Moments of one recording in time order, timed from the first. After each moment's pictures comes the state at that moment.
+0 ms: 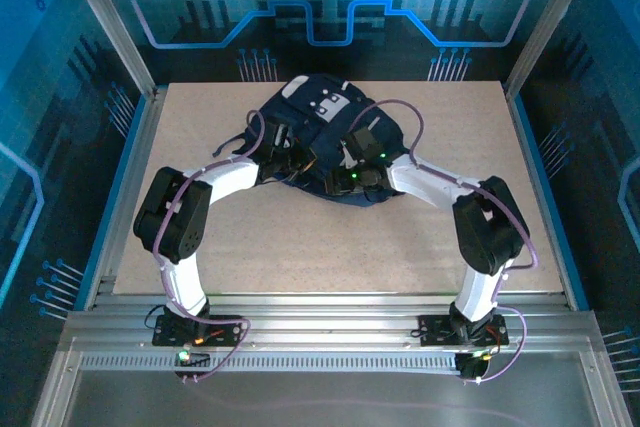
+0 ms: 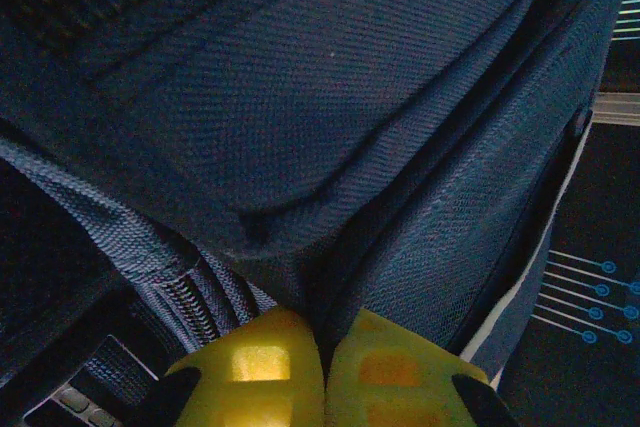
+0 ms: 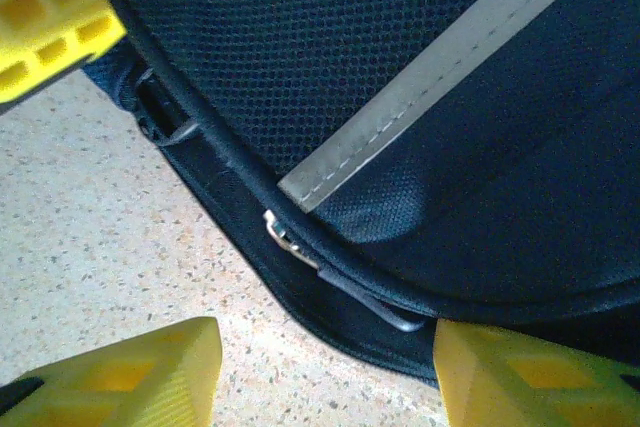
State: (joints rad) left arm -0.36 1.86 1.16 -0.02 0.32 -1.15; right arm 0.59 1.81 1.28 -0.53 -0.12 0.43
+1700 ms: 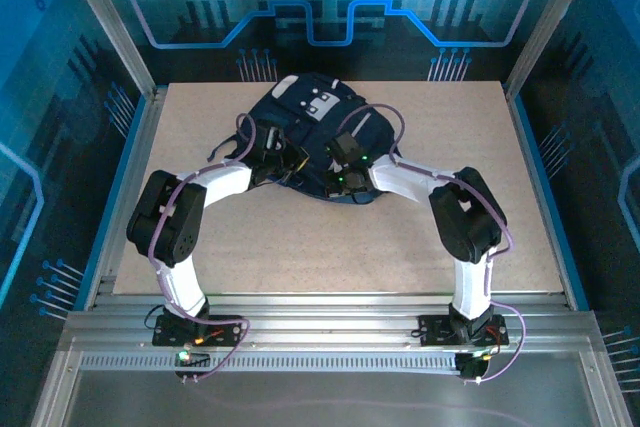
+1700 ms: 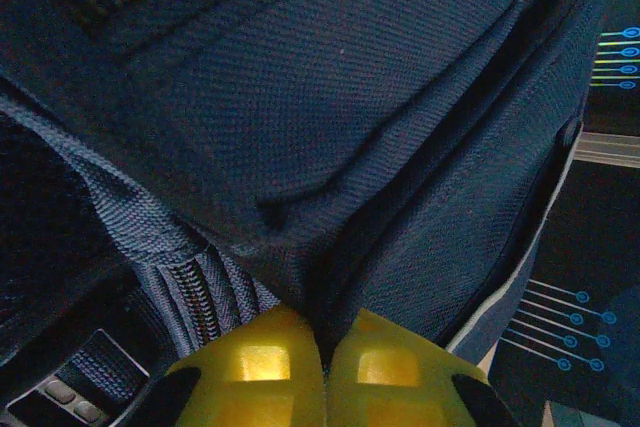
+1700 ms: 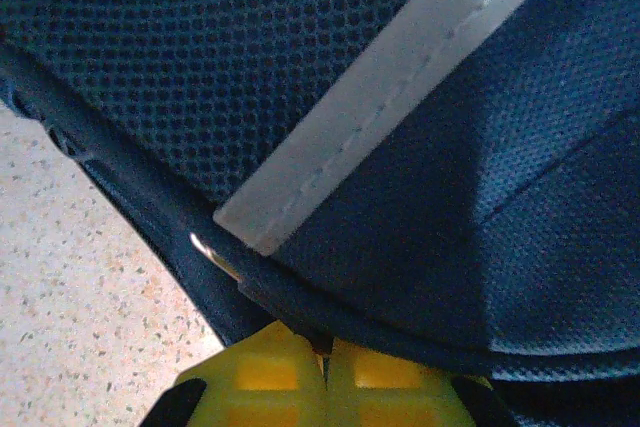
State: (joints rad) left arm -0.32 1.82 1.09 0.04 0.31 -1.19; right arm 0.64 1.92 1.34 -0.51 -0.05 0.46
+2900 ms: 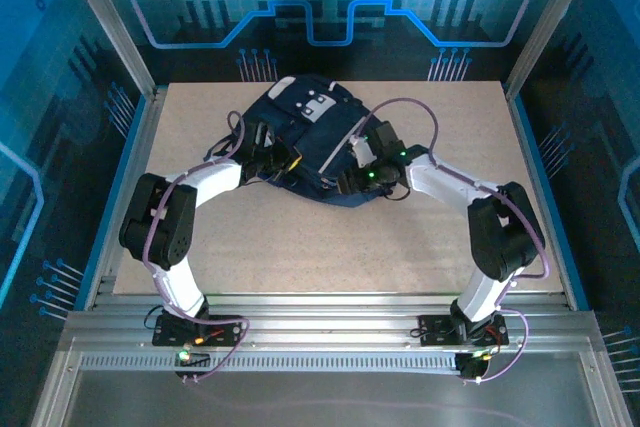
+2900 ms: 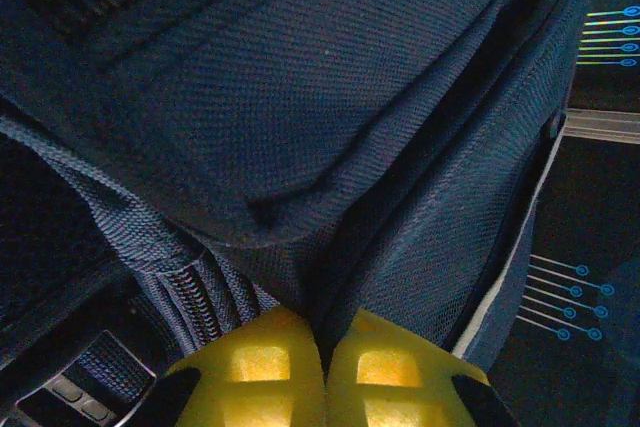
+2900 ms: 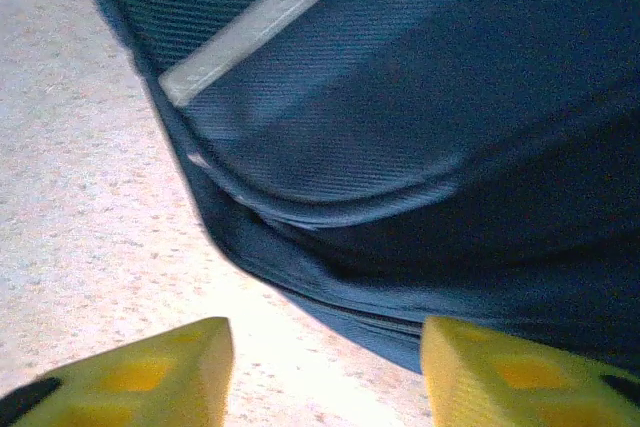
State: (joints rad) left arm -0.26 1.78 1.09 -0.04 0.39 -1.11; right arm 0.50 1.72 1.20 -0.48 -0.30 0.18
